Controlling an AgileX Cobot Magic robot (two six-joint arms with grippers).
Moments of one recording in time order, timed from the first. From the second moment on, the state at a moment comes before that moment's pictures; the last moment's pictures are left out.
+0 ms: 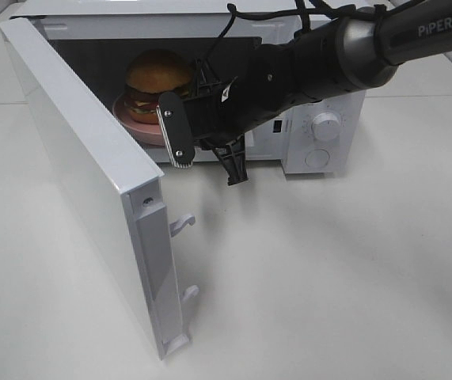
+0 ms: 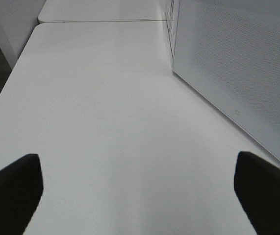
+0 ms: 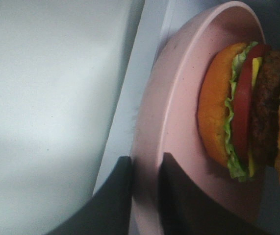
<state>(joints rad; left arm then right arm) 0.07 0.00 -0.52 -0.09 1.08 0.11 0.60 2.13 -1.42 0.09 0.09 -1.58</state>
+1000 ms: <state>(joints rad) 0.07 0.00 -0.52 -0.09 1.08 0.11 0.60 2.11 -1.43 -0.06 0.09 -1.36</state>
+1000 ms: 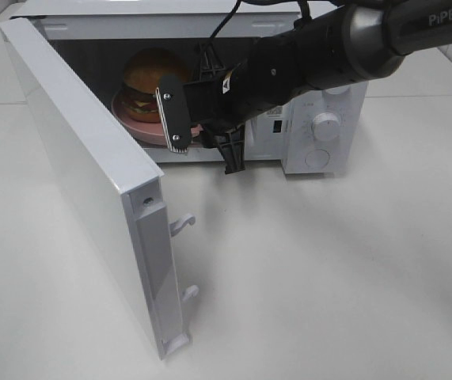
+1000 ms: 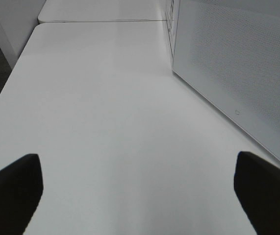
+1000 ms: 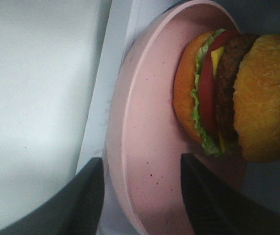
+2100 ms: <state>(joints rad) 0.07 0.00 -0.52 -0.09 1.08 0.11 0.60 1.71 -0.89 -0.09 -0.08 -1.23</state>
